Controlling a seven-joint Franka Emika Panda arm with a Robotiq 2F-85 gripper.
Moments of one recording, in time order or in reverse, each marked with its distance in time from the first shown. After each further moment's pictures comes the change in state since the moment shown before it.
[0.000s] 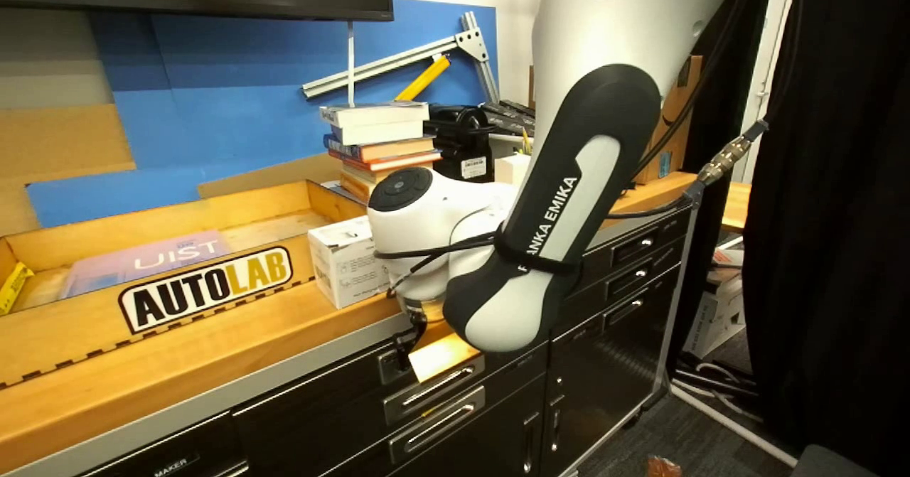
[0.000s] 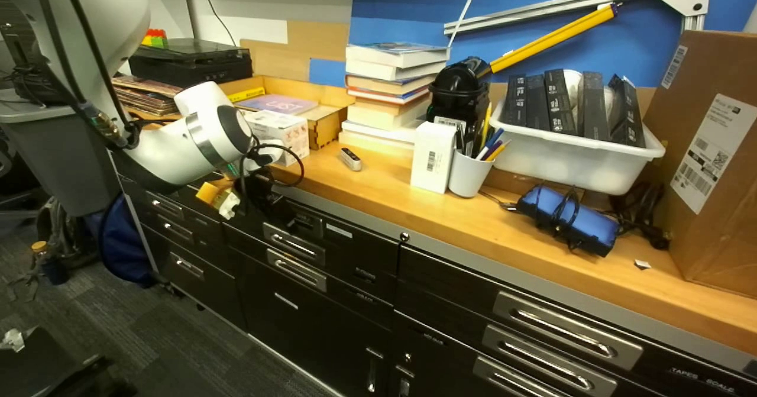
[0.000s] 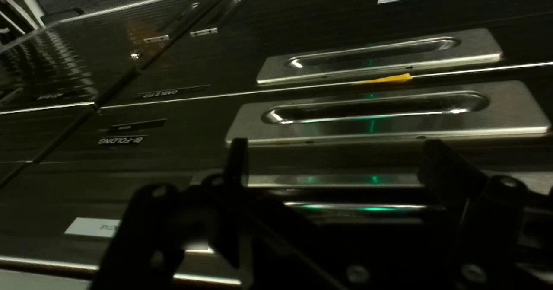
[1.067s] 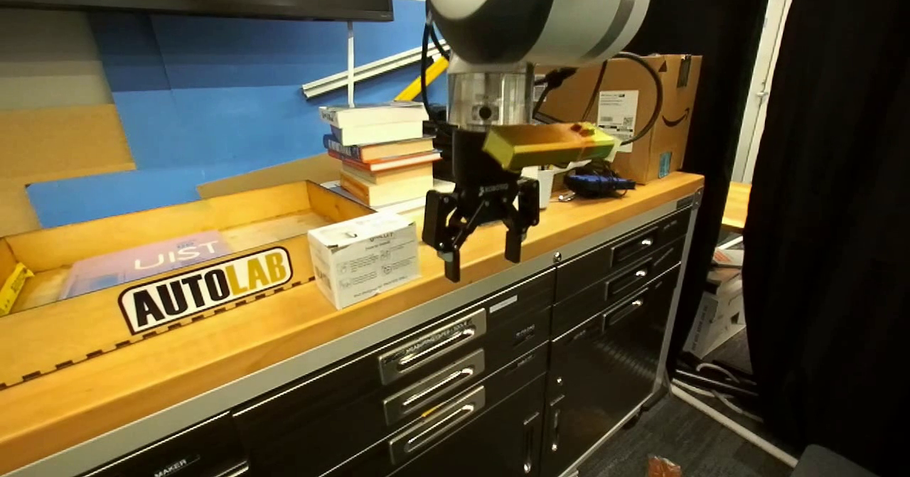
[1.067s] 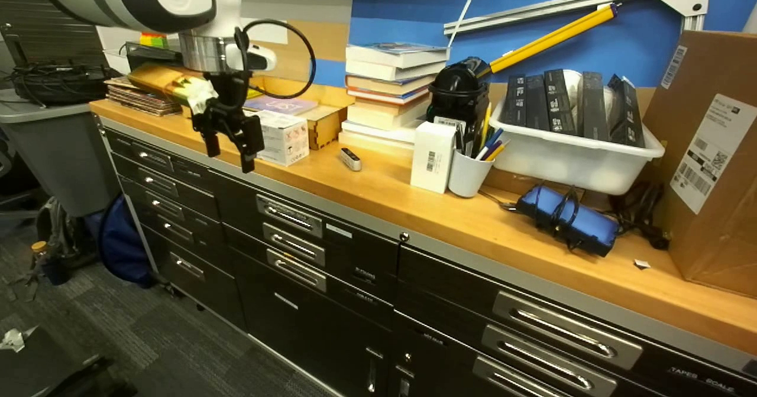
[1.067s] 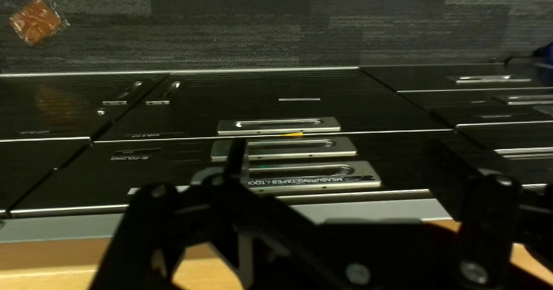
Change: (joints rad) arm -0.201 -0.574 0.167 -0.119 0.840 -0.520 -0.995
